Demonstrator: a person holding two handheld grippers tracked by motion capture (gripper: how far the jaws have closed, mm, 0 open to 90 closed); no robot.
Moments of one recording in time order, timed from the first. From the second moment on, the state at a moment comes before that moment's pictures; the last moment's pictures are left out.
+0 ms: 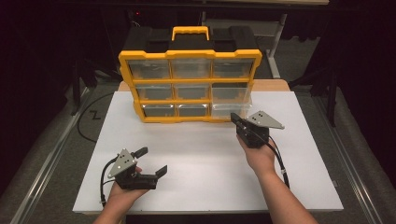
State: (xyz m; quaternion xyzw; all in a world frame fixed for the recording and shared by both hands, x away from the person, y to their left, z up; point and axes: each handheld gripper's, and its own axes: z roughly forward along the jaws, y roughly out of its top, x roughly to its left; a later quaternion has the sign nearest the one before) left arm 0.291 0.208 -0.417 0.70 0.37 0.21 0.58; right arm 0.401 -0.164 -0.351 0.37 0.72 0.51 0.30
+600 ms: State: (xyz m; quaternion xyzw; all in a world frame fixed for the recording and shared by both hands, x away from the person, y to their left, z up) left arm 0.290 0.210 -0.416 0.70 0.36 0.21 0.58; right arm 0.428 -0.161 -0.352 0.38 0.71 0.50 0.32
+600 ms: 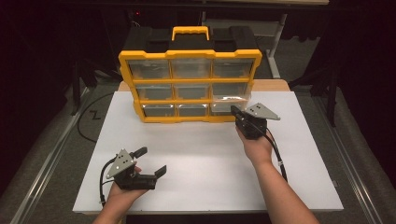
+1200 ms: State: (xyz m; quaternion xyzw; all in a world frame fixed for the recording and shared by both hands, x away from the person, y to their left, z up) left arm 0.289 0.211 -0.415 0.69 0.36 0.21 0.59; right arm 0.462 -0.146 -0.344 0.39 0.70 0.49 0.34
